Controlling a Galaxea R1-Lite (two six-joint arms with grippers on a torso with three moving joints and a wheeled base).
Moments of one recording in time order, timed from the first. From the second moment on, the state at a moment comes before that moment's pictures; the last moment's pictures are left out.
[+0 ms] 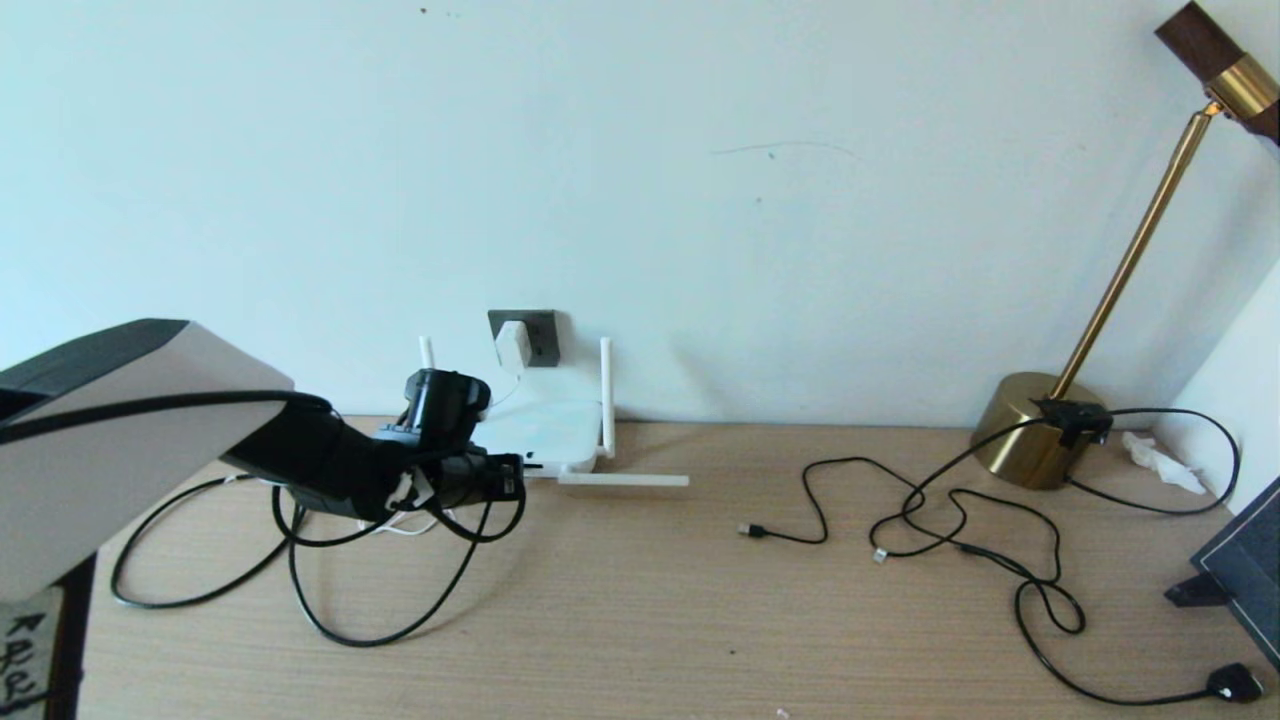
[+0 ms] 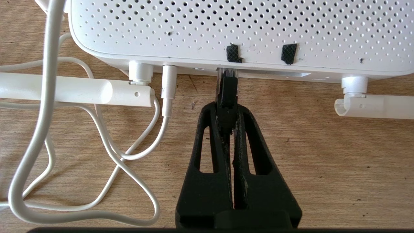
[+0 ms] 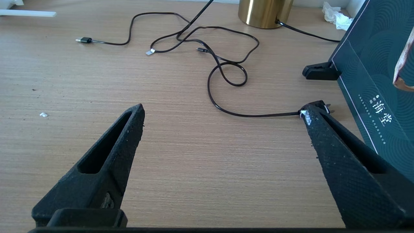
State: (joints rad) left arm -0.26 2.19 -1.19 -0.32 0.16 -0.17; right arm 0.00 0.00 -0.08 0.19 -0.02 -0.01
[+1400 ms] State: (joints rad) left arm -0.26 2.23 -1.26 -0.32 0.16 -0.17; right arm 0.00 0.00 -0.08 0.19 -0.02 -0.01
